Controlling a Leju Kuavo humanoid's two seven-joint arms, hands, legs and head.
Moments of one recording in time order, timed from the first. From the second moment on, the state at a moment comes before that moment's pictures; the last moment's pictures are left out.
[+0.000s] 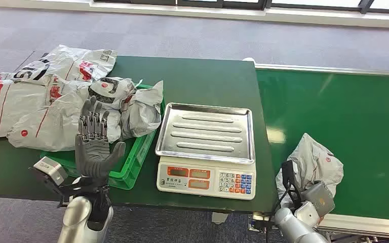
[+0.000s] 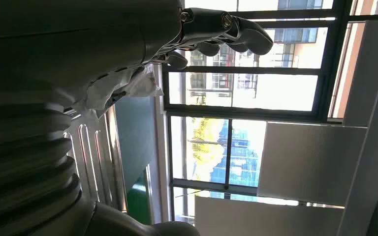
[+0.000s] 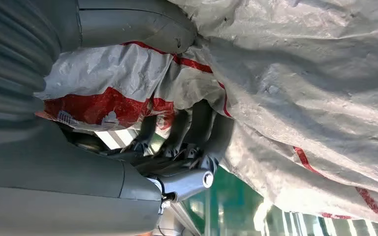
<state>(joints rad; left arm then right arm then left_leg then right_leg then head) -0.07 -0.18 -0.25 -1.57 0.09 0.04 -0.59 -0.47 0.02 0.12 -0.23 1.05 -1.01 0.40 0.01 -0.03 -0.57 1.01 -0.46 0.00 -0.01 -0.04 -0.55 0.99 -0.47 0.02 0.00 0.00</state>
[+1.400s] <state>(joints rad) 0.06 -0.19 -0.19 -1.69 0.00 0.05 -0.63 -0.41 -0.10 -0.16 -1.24 0.39 -0.13 -0.24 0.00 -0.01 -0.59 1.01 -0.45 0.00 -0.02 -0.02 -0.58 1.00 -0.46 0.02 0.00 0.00</state>
